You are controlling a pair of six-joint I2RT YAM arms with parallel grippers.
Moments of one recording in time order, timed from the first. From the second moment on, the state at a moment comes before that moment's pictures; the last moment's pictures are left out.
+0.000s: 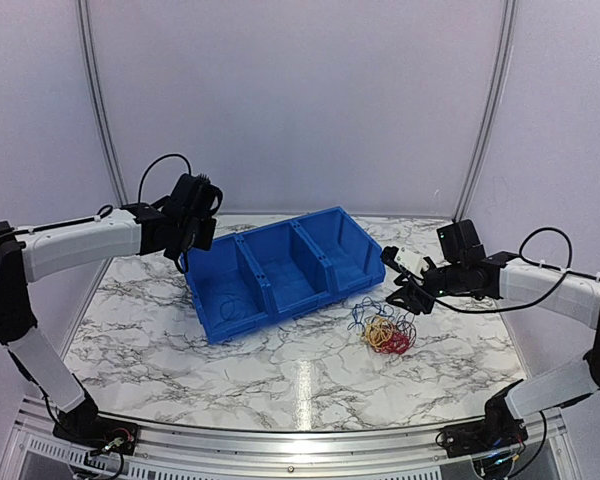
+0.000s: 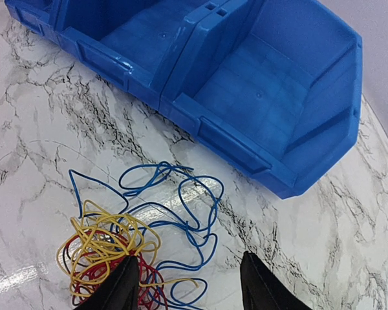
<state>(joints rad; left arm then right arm) -0.68 1.64 1.28 -0.37 -0.70 -0.18 0.38 1.29 0.79 -0.32 -0.35 -0.60</state>
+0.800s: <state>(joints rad) -1.10 1.89 1.34 -0.14 -0.07 -0.06 0.39 1.35 0.79 -0.33 -0.35 -0.62</state>
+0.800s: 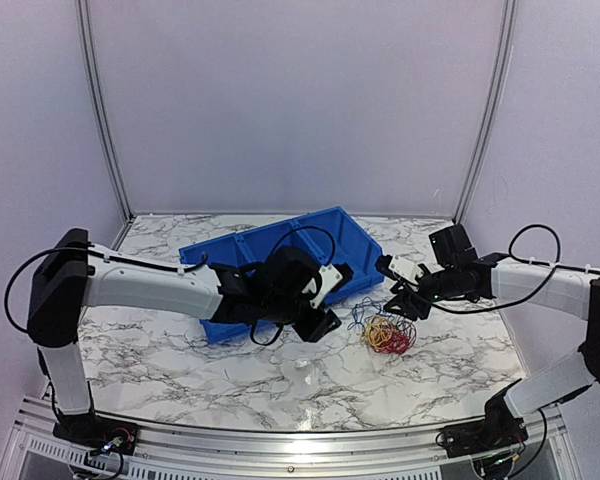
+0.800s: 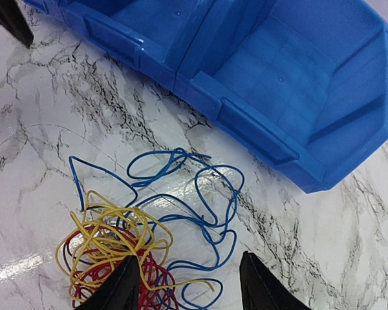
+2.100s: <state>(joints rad) -1.16 2.00 1.18 0.31 -0.27 0.13 0.42 1.57 0.81 -0.40 -0.33 -0.66</state>
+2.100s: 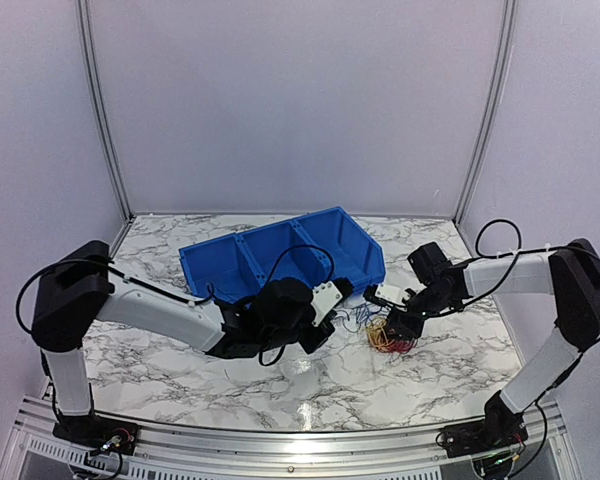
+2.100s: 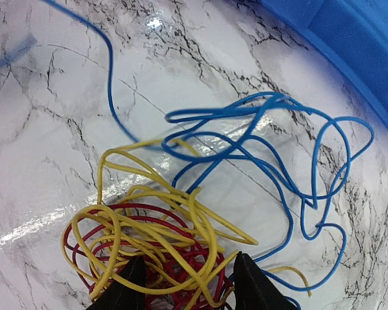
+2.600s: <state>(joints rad) -1.23 1.47 0.82 0.43 -0.42 -0.02 0.42 1.65 0.85 -0.38 -0.30 -0.66</state>
